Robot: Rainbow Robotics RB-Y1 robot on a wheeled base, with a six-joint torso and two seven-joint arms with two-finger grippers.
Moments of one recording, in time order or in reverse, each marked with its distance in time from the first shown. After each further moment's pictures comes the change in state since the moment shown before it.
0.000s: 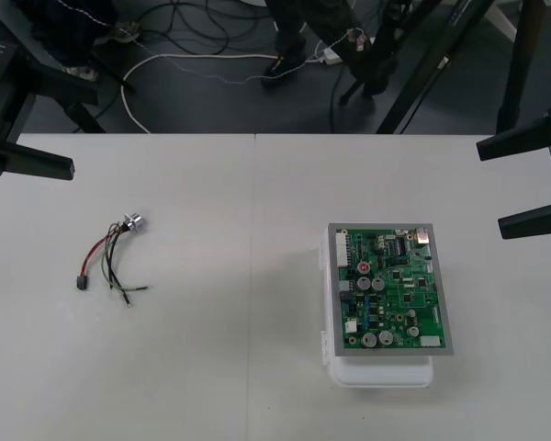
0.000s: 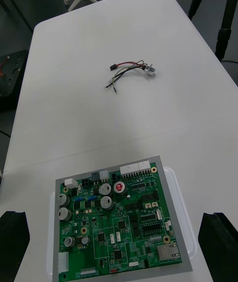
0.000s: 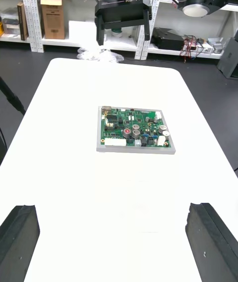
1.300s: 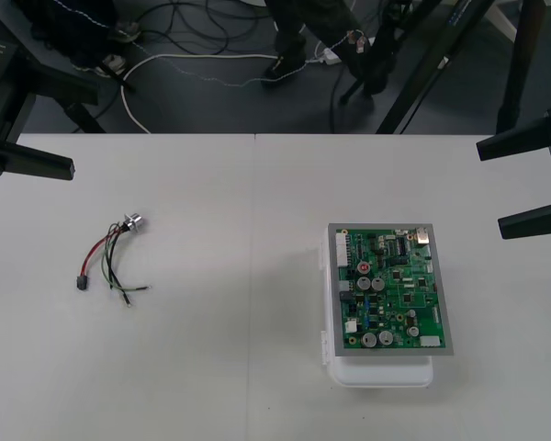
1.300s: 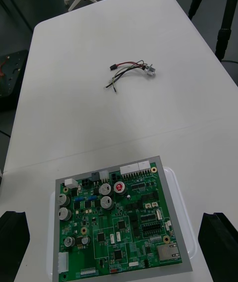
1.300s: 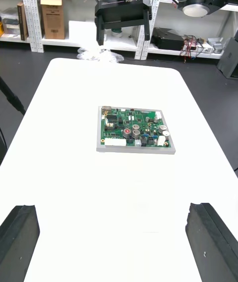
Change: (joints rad) right arm 0.000 0.000 0.000 0.000 0.000 0.000 0.000; left arm 0.000 0.000 0.000 0.000 0.000 0.000 0.000
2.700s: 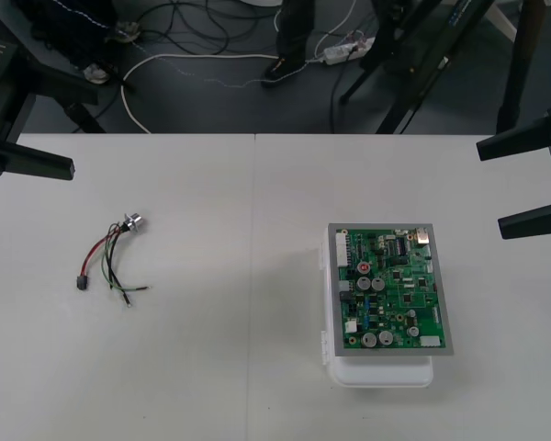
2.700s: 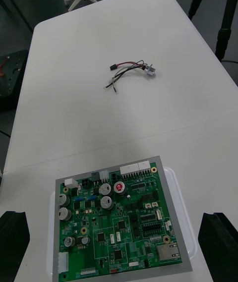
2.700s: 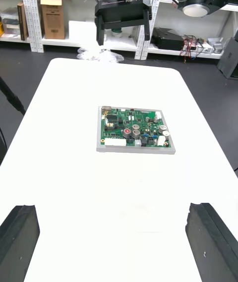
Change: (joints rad) right arm 0.000 0.000 0.000 0.000 0.000 0.000 0.000; left arm 0.000 0.000 0.000 0.000 0.000 0.000 0.000
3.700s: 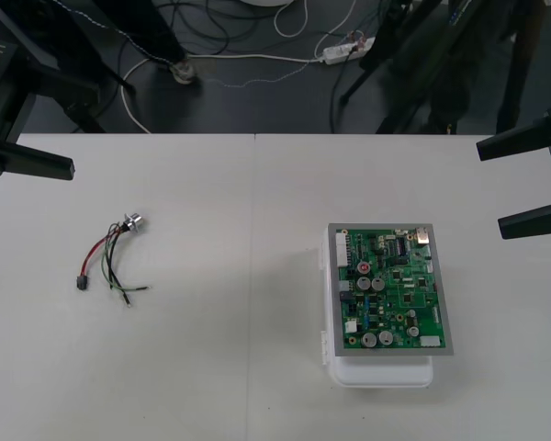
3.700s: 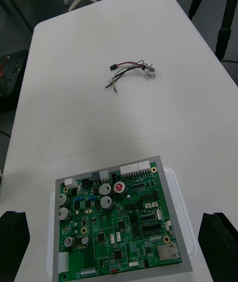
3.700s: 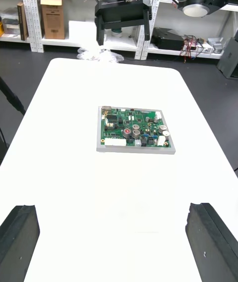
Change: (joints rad) right arm 0.000 0.000 0.000 0.000 0.000 0.000 0.000; left arm 0.000 0.000 0.000 0.000 0.000 0.000 0.000
